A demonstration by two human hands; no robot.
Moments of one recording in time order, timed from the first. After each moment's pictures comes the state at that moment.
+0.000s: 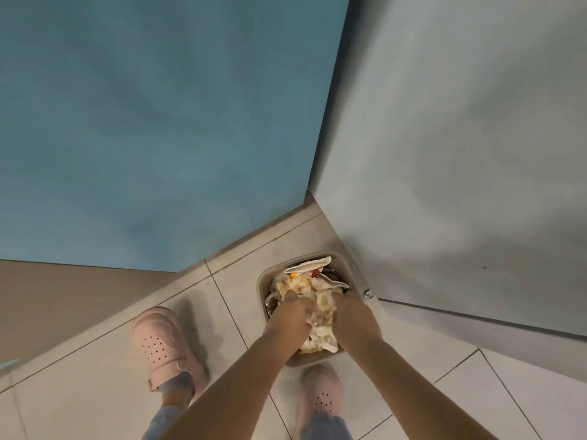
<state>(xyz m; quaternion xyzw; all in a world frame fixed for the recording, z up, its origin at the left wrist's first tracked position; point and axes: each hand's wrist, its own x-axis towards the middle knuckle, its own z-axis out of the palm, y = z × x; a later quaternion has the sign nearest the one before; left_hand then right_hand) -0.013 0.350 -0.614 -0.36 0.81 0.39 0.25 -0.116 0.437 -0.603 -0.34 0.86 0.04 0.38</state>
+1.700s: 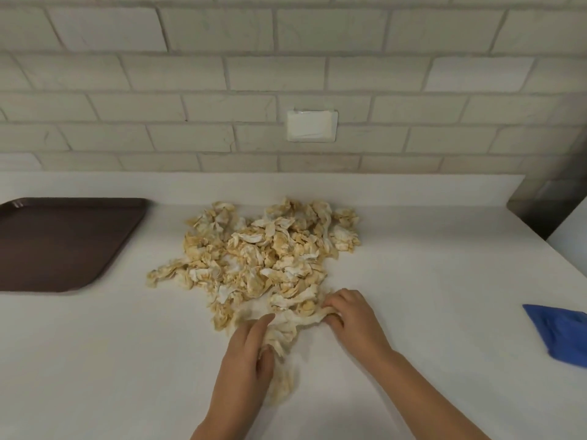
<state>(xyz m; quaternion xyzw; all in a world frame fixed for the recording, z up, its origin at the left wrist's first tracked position) 0.415 -0.036 -0.054 -0.53 0.75 0.18 -0.34 0.195 -0.084 -0.070 -0.72 0.62 -0.28 0.13</state>
